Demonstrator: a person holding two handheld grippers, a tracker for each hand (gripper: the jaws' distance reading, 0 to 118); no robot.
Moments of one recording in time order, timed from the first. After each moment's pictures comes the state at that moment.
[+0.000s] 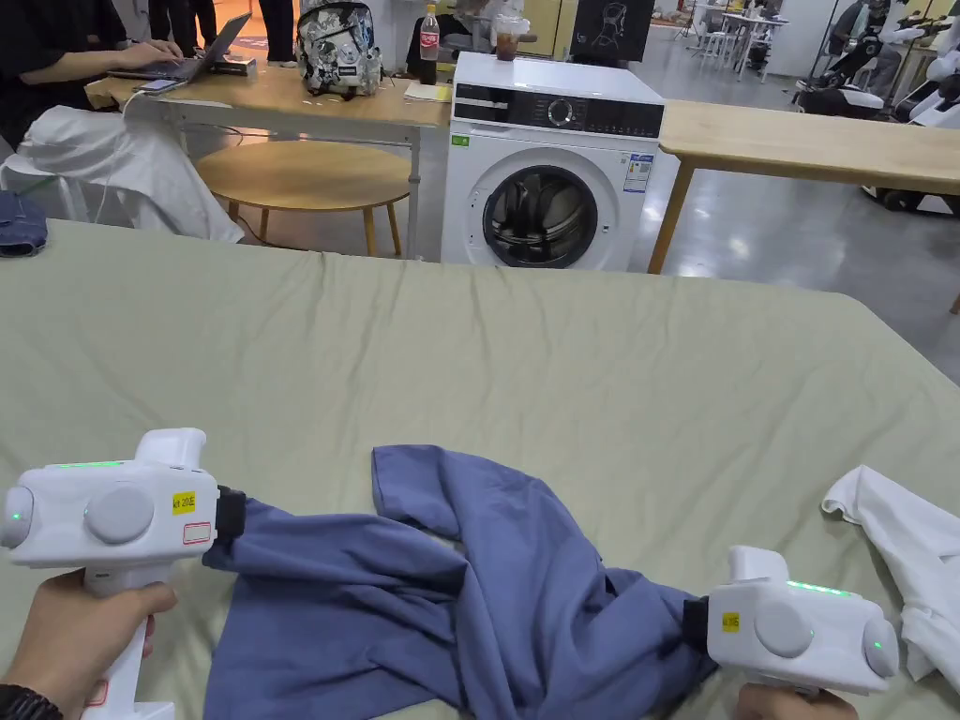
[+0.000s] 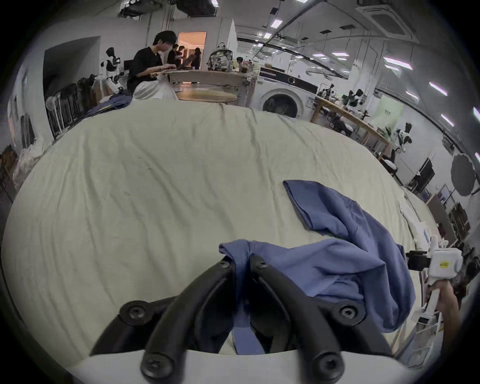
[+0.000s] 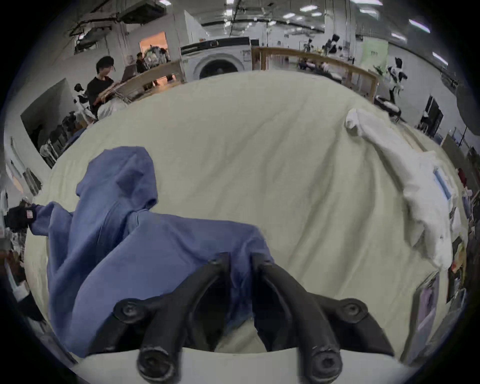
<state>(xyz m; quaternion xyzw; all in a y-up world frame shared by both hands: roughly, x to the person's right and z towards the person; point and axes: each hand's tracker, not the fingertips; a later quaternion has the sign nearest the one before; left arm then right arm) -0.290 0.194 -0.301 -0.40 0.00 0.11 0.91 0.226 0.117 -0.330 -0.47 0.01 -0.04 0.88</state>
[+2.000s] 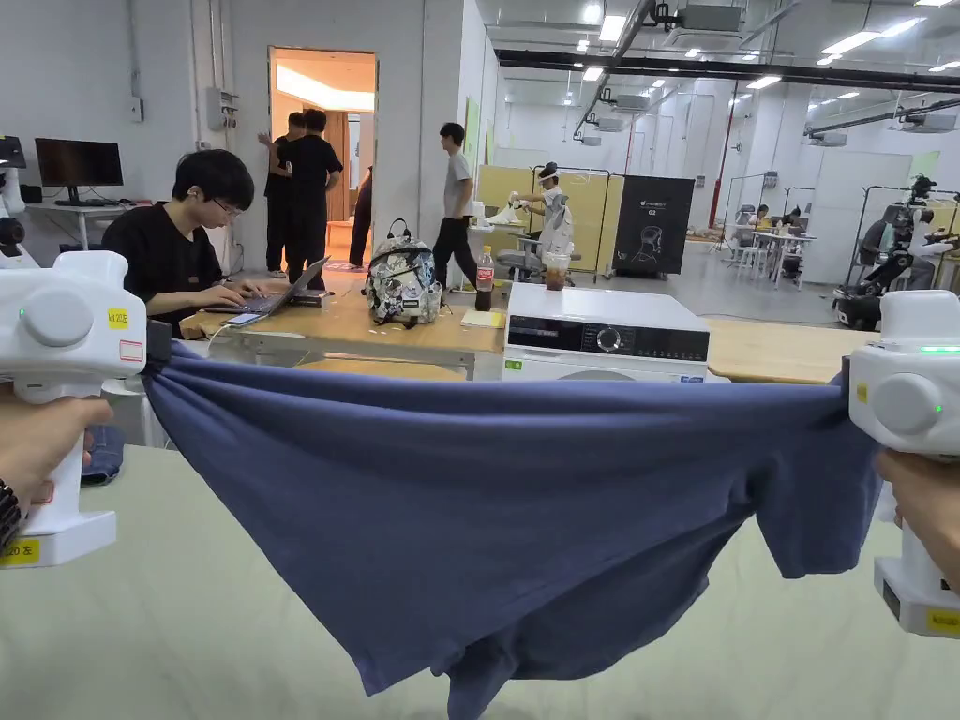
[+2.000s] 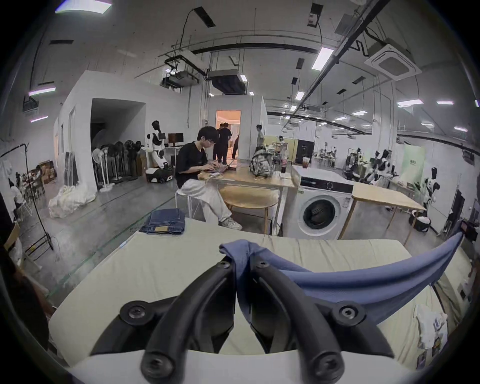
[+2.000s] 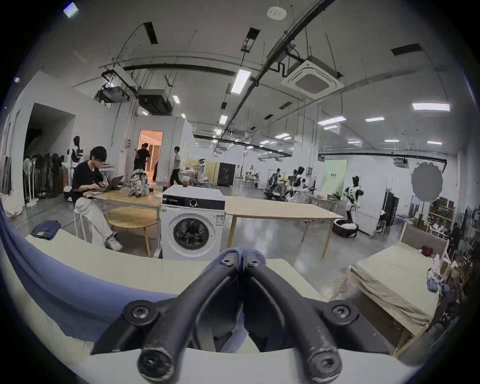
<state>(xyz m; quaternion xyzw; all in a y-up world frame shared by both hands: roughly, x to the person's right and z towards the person) -0.426 0.493 -0.426 -0.18 0.14 0.07 0.97 0.197 0.488 -0.495 -0.08 -0.09 0.06 0.99</state>
